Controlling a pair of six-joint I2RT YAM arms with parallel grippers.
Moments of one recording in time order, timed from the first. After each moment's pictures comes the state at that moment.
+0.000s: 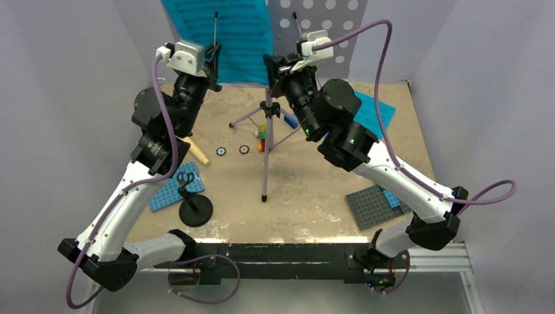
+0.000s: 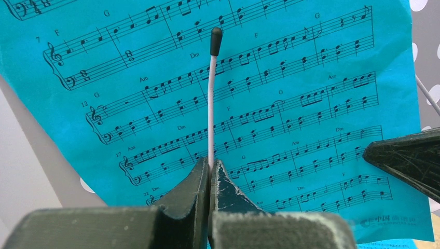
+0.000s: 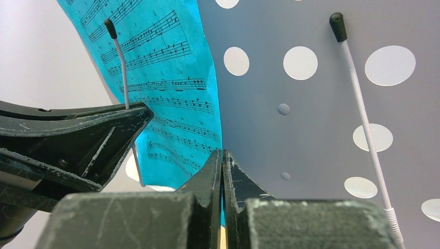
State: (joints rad) left arm -0.54 1.13 1.42 0.17 -0.16 0.19; right arm 1.02 1.49 1.79 0.06 0.53 0.02
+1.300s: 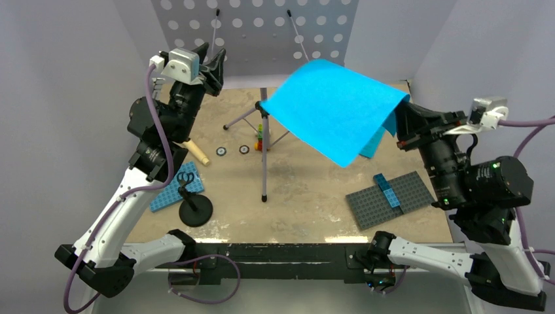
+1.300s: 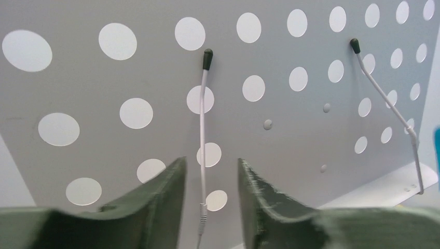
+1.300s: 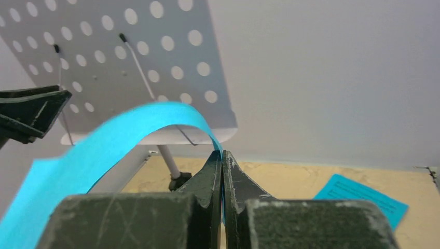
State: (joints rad) left arm -0.54 1.08 1.36 0.22 -0.14 0.19; right arm 1.01 0.75 1.46 -0.30 0.70 -0.02
